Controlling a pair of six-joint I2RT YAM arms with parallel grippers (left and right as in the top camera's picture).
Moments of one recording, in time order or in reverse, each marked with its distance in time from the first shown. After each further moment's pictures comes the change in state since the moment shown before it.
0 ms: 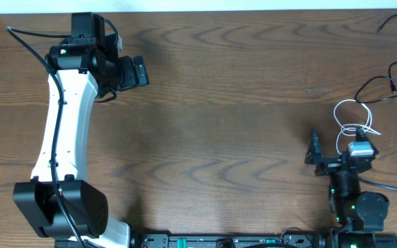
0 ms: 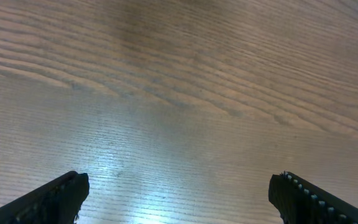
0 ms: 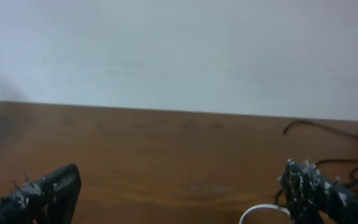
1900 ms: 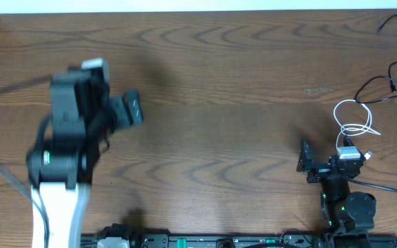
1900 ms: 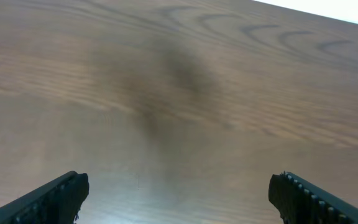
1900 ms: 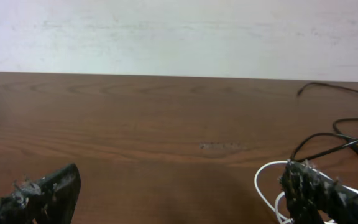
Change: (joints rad) left arm -0.063 -0.656 -0.446 0.208 -0.150 0.000; right arm 0.097 -0.124 -0.057 -0.180 0.092 0.030
